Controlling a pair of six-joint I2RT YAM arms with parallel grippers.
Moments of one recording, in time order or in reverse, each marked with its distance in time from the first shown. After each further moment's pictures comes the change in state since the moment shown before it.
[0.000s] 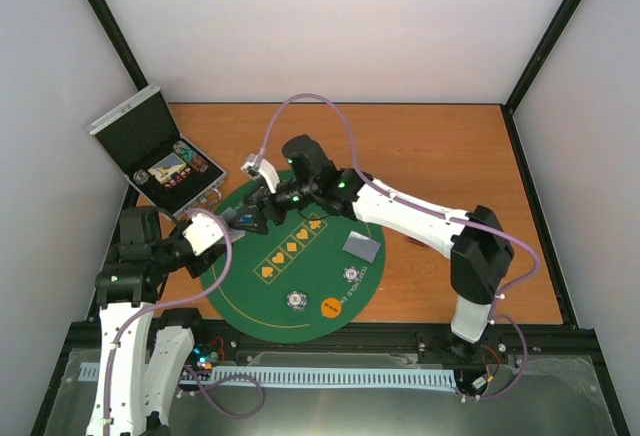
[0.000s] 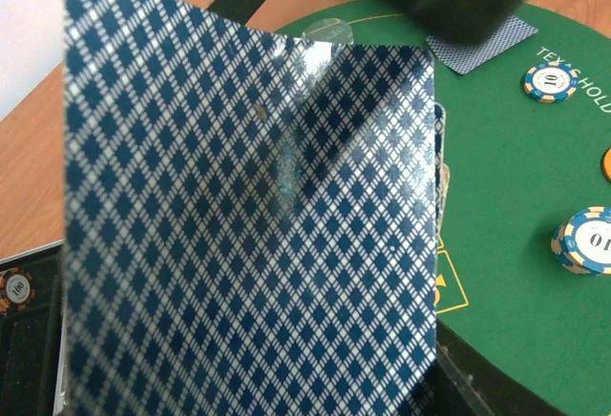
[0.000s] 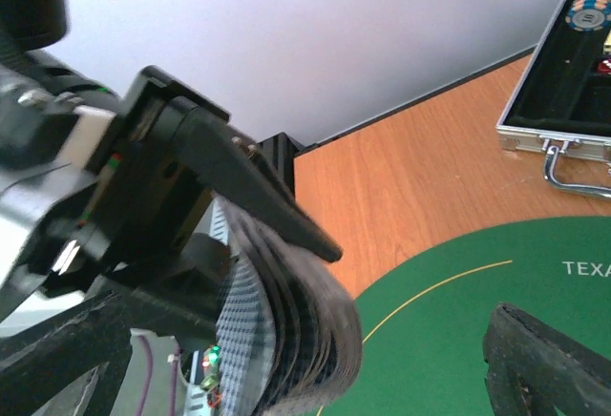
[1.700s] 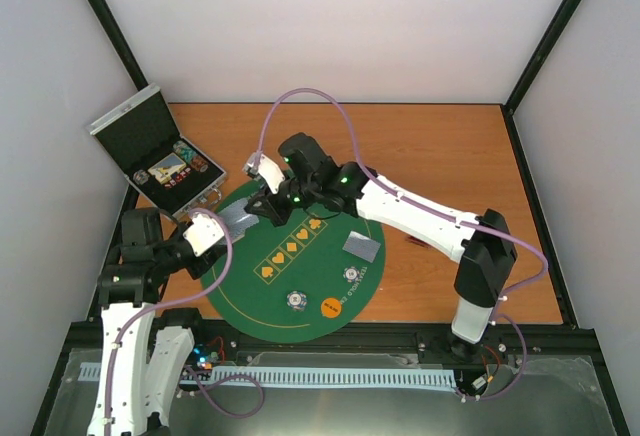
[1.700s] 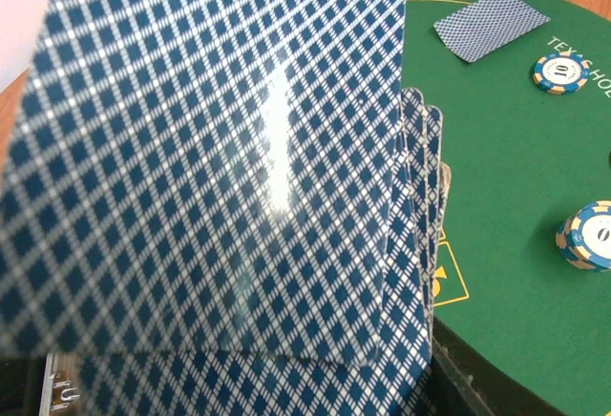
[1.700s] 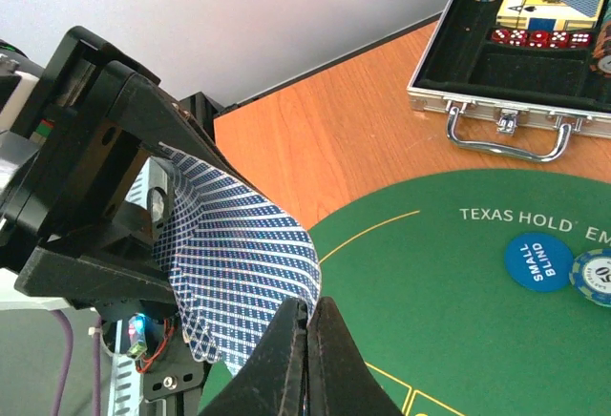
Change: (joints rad) left arm 0.001 -0.002 -0.024 0.003 -0.021 -0.018; right arm 0.030 0.008 0.124 -0.266 0.217 -0.139
